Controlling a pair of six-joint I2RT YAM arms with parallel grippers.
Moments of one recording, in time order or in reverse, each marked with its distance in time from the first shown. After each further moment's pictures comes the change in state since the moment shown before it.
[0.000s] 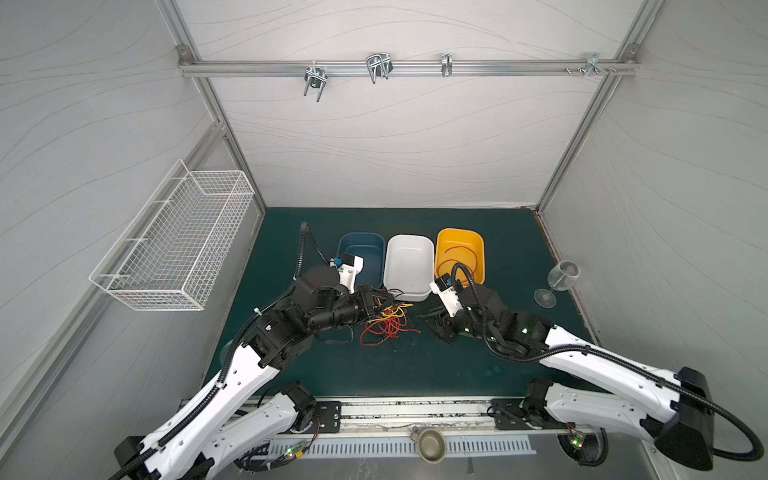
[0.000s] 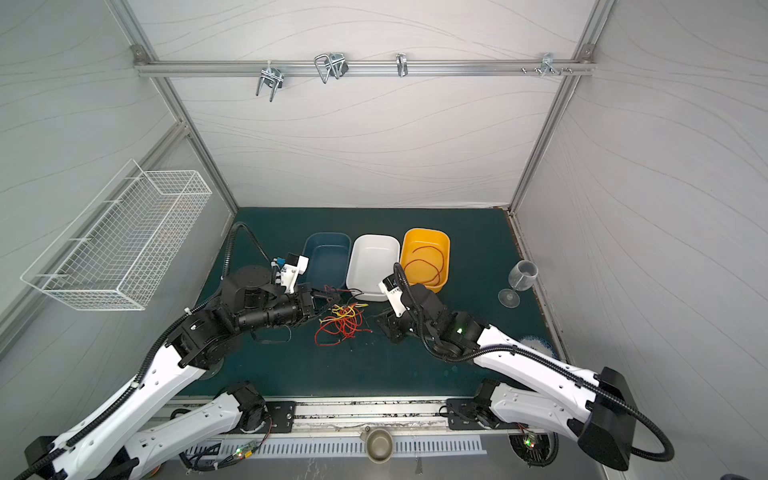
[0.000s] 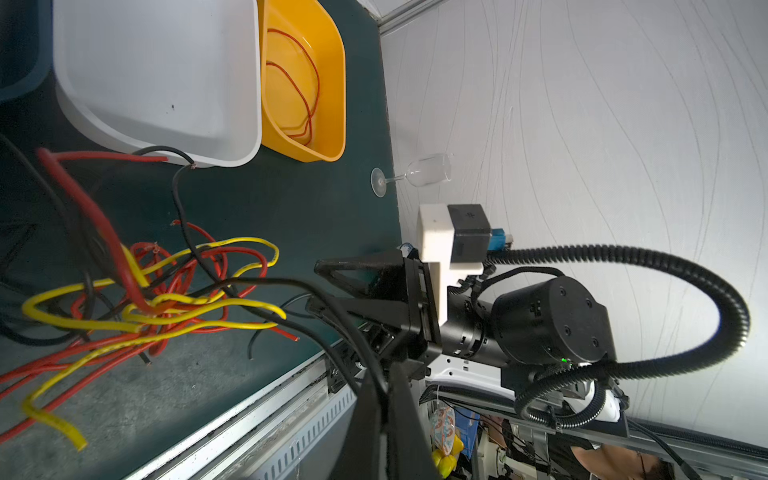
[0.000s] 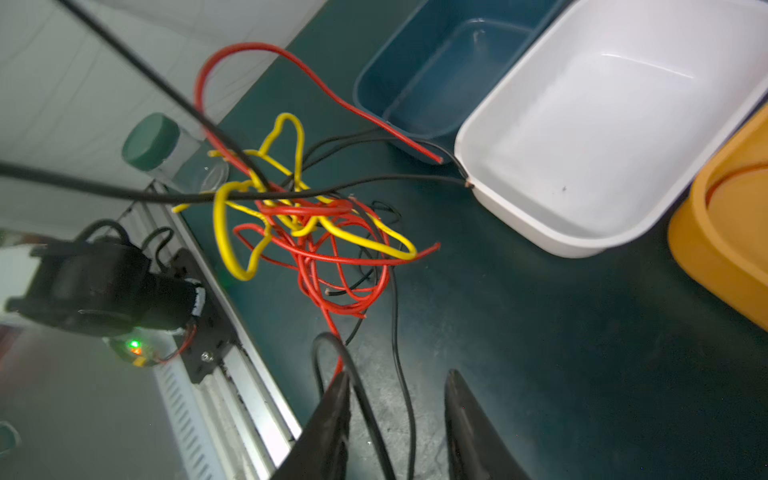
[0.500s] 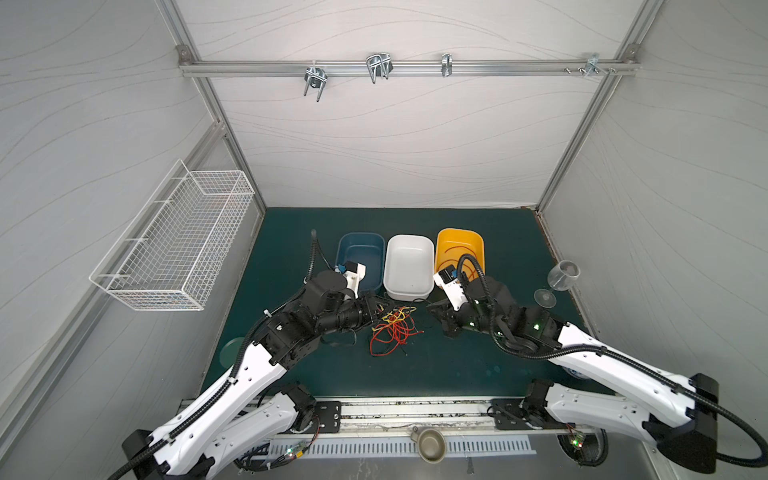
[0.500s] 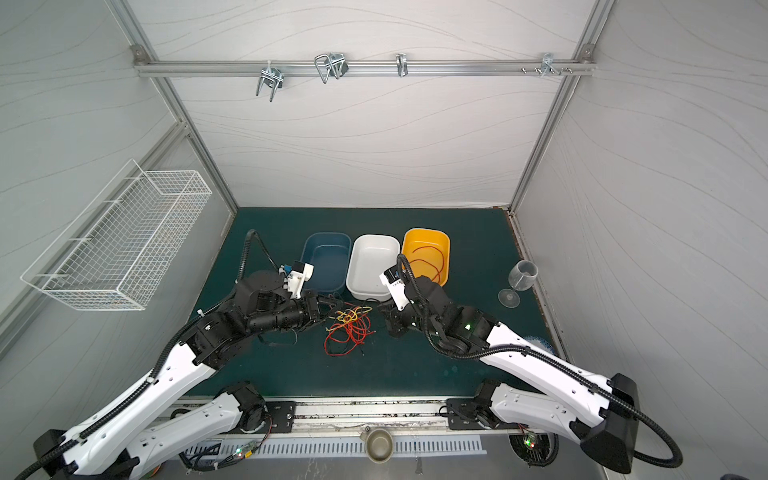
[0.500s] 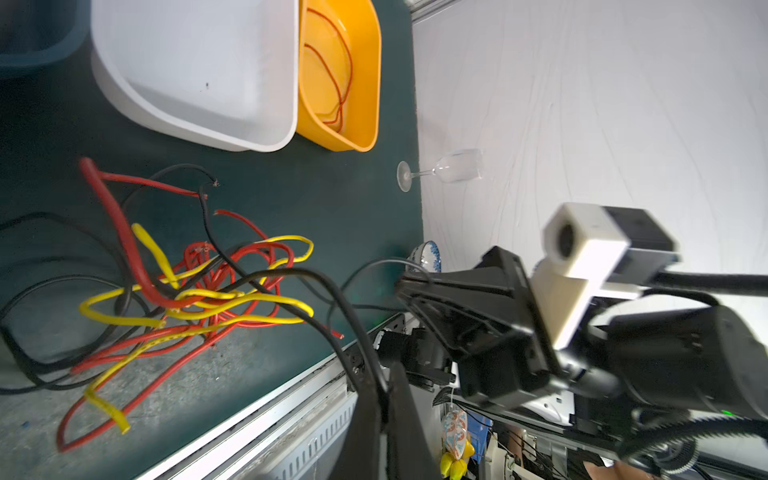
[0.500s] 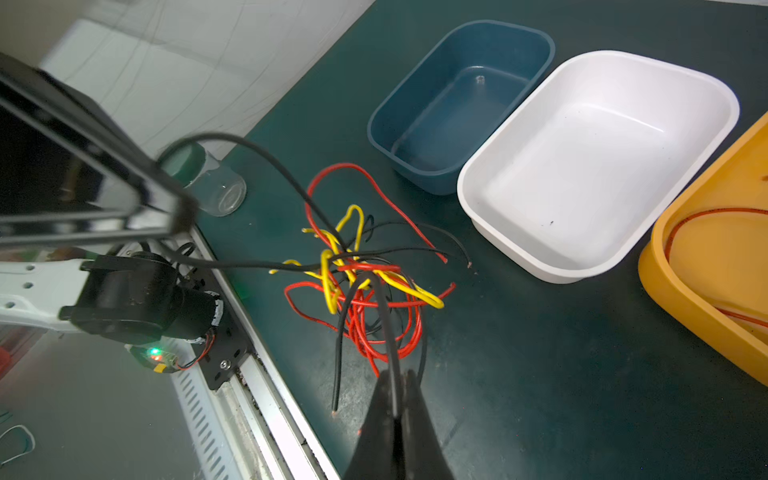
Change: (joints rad) left arm 0.000 -0.002 -0.072 0.024 -0.014 -0.006; right arm 0.000 0.006 0.109 -0.104 0.046 -0.030
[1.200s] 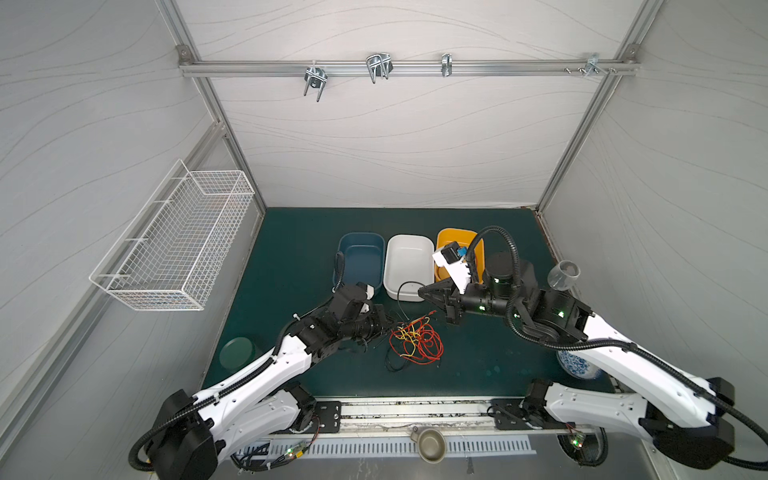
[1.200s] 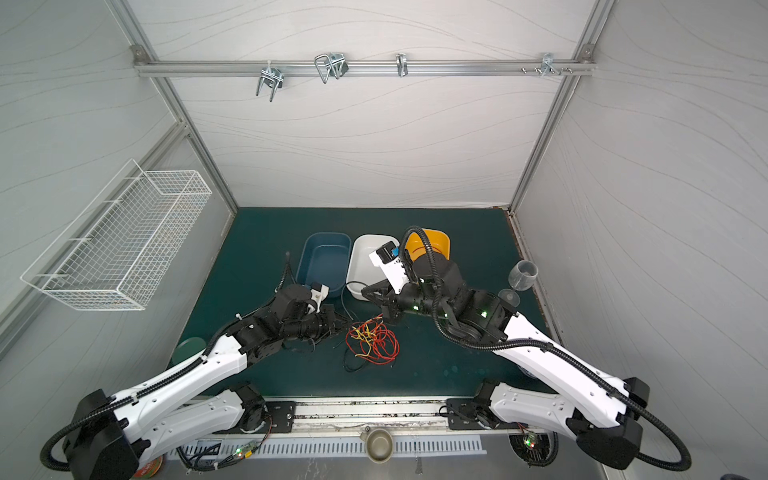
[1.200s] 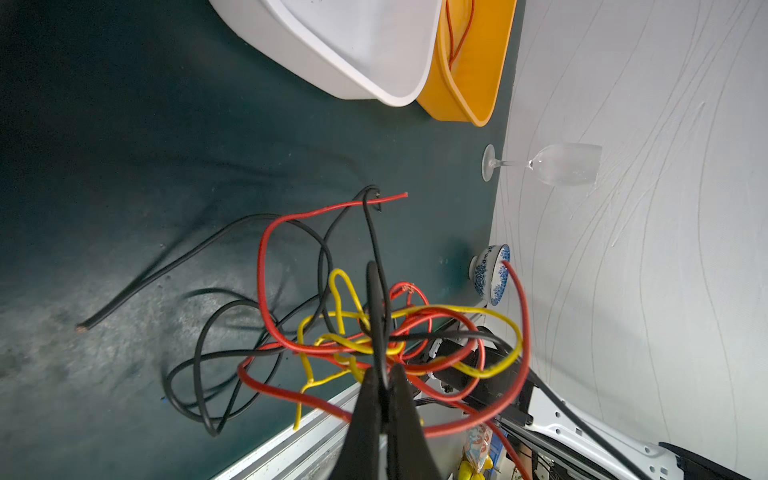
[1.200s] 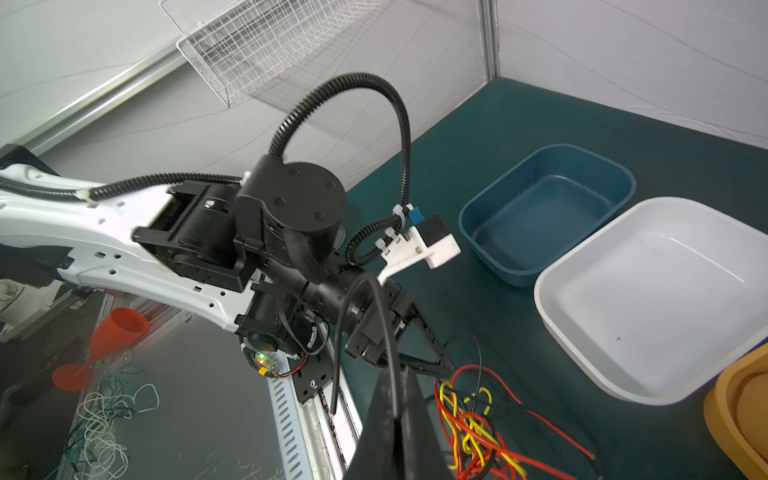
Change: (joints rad) left arm -0.002 0.131 -0.290 0.222 0.009 -0.072; right arm -0.001 0.018 0.285 -0.061 -0.188 -0.085
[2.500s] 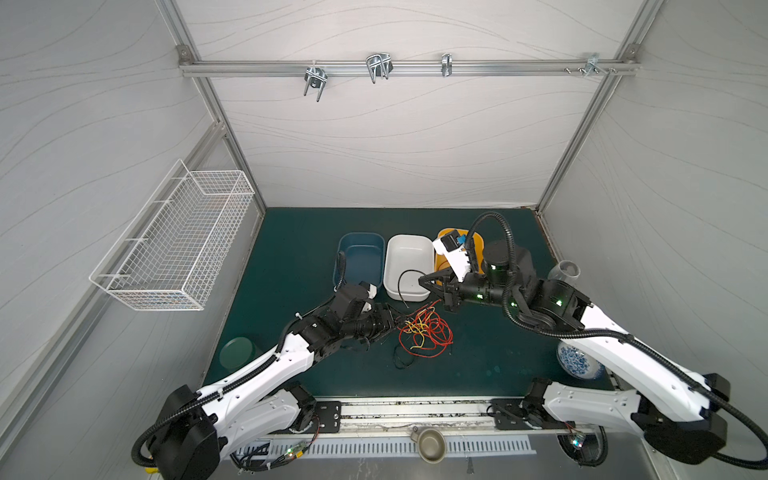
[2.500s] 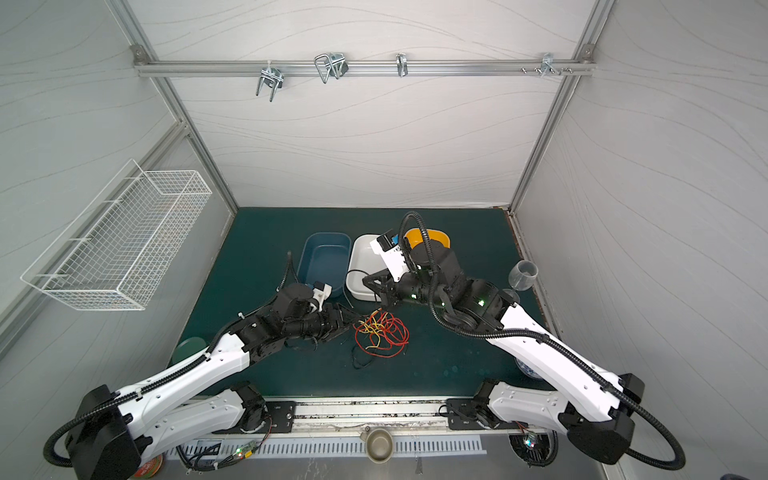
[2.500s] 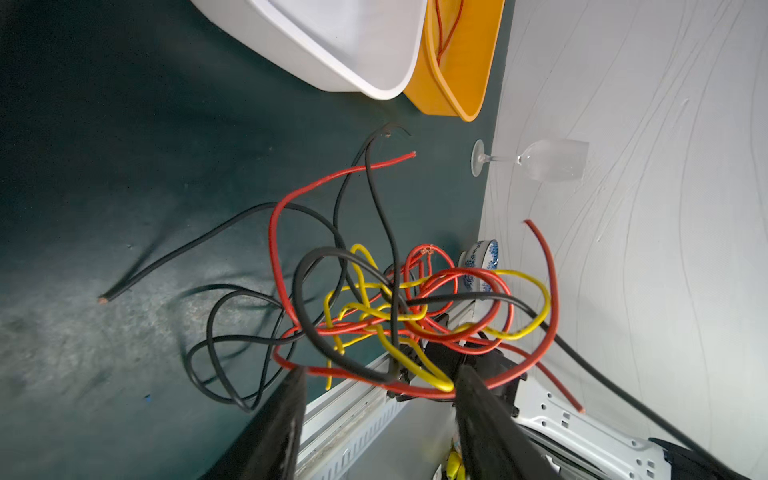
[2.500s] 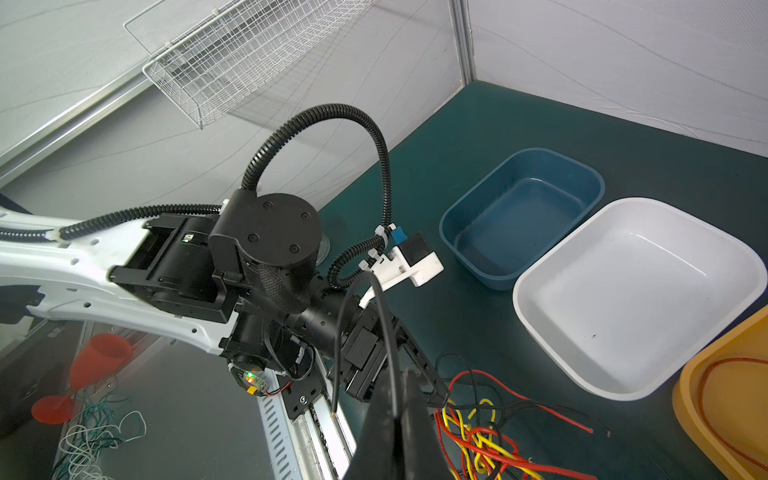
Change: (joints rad) left arm -0.010 0.042 -0.007 0.067 0.029 -0.035; right arm -0.043 0.067 0.106 -0.052 0.000 0.008
